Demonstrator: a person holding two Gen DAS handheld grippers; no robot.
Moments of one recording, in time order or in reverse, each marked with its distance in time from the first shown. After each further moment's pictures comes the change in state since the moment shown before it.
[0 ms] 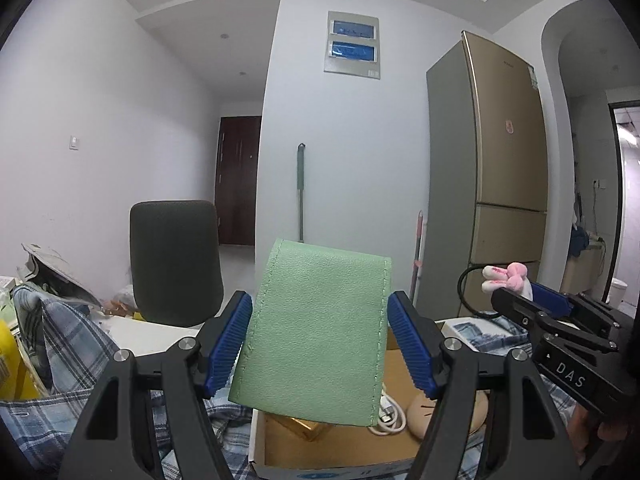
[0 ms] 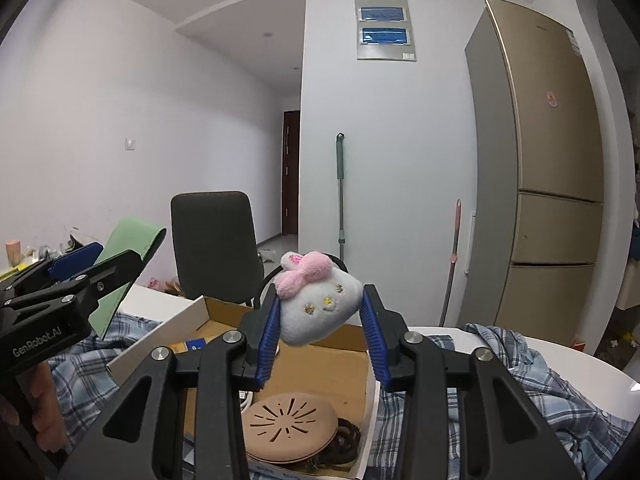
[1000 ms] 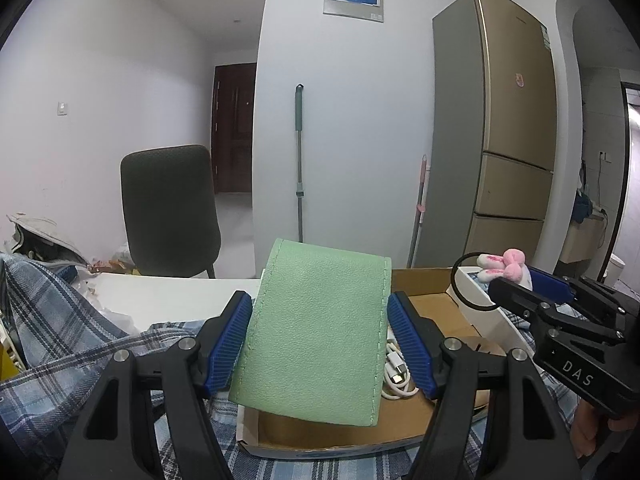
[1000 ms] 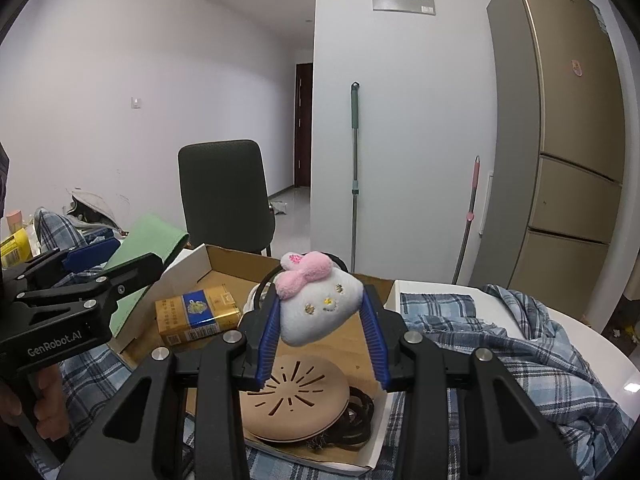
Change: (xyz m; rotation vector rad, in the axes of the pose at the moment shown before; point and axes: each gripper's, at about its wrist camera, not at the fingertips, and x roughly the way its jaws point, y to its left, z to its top) left arm 0.030 0.003 -0.021 0.005 0.219 0.000; right arm 0.029 0.002 -0.014 -0.015 0.189 0.047
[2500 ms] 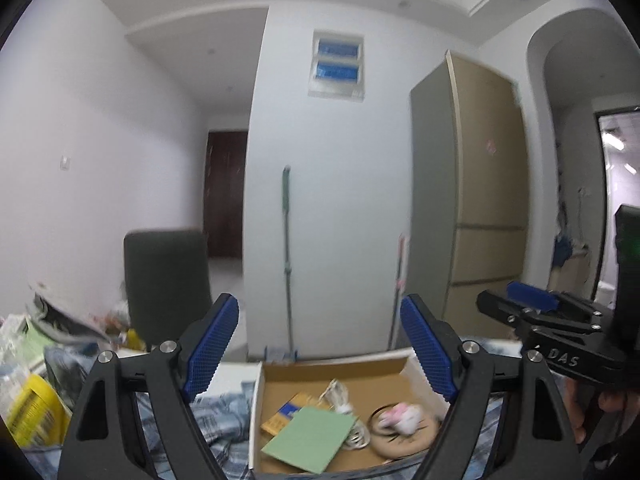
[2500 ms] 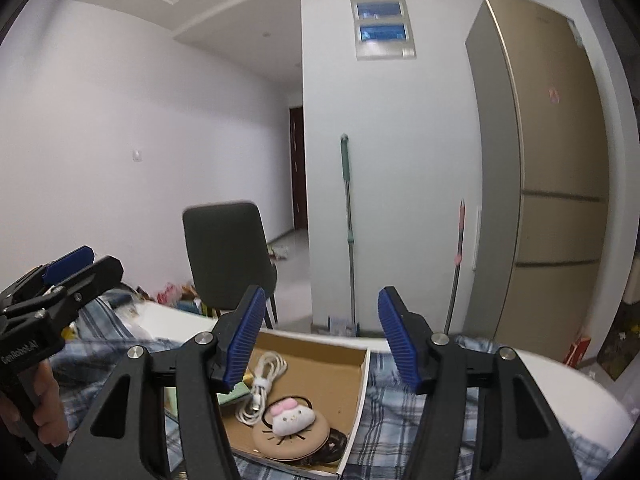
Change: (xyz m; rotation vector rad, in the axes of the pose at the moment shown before) left arm -0.097 -0.014 0.058 0.020 -0.237 -0.033; right arm -0.089 -0.020 0.066 0.061 -0.166 0.007
